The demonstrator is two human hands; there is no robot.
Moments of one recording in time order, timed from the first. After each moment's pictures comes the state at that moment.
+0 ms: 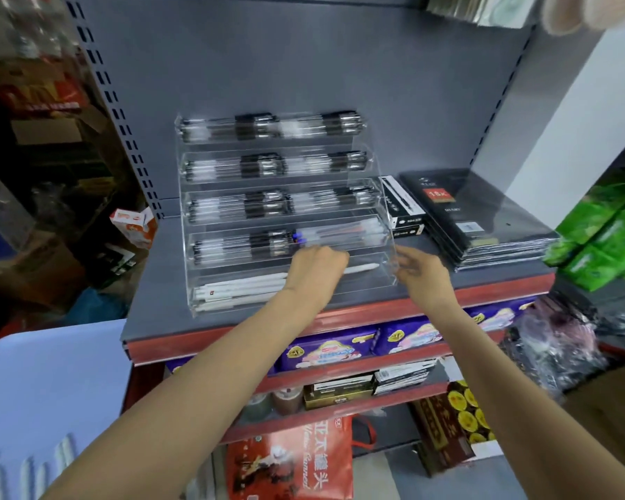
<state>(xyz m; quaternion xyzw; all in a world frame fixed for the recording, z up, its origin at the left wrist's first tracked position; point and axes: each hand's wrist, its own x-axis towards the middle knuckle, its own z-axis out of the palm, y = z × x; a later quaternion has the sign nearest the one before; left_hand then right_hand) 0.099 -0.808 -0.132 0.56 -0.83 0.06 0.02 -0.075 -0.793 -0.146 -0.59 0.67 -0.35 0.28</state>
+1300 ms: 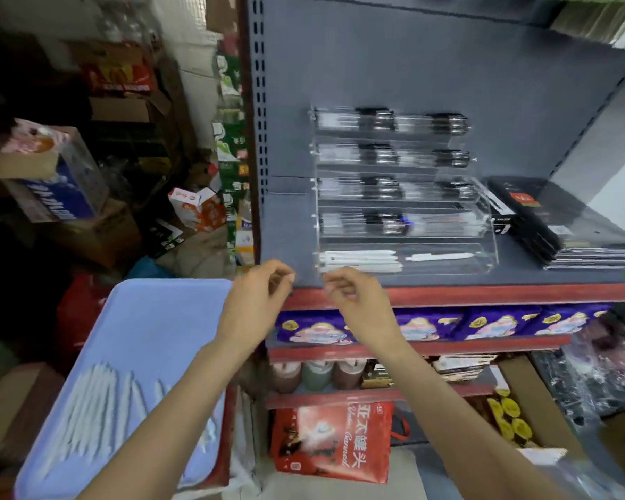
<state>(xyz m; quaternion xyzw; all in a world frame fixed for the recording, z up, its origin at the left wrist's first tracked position) 0.331 -0.676 -0.155 0.64 -0.63 -0.18 0.40 0.169 -0.687 -0.144 -0.68 0.54 -0.35 0.35</state>
